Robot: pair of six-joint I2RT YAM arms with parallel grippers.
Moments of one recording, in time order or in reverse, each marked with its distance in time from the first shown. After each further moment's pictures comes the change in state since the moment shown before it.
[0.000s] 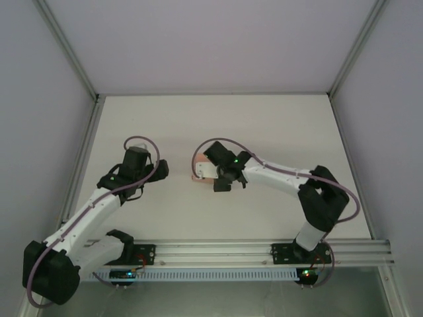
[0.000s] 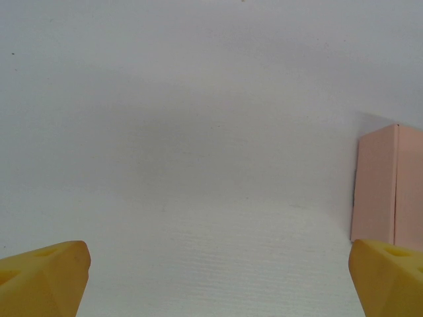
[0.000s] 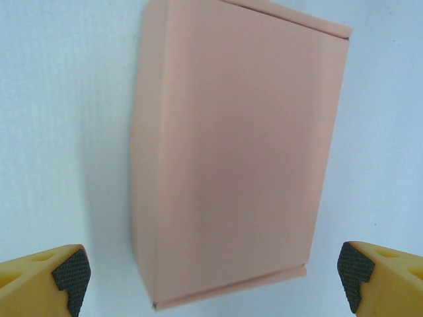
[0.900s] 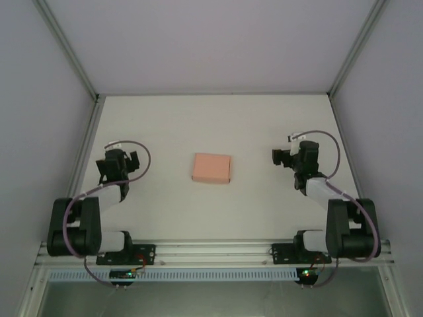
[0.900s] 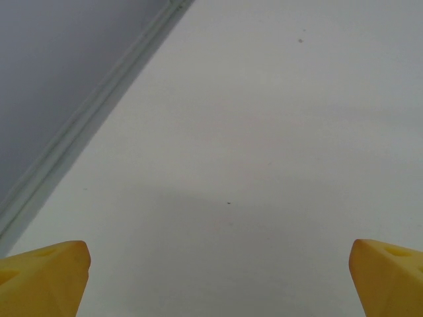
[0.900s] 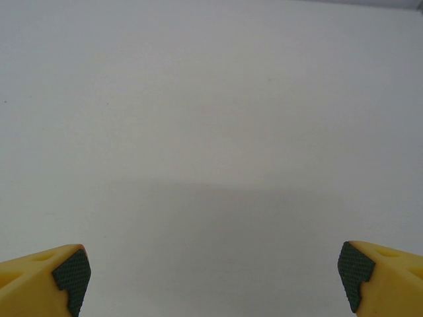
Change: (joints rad) left arm 0.416 0.387 -0.286 0.993 -0.125 0.437; right arm -0.864 -0.306 -0.638 0.847 -0.245 0.744
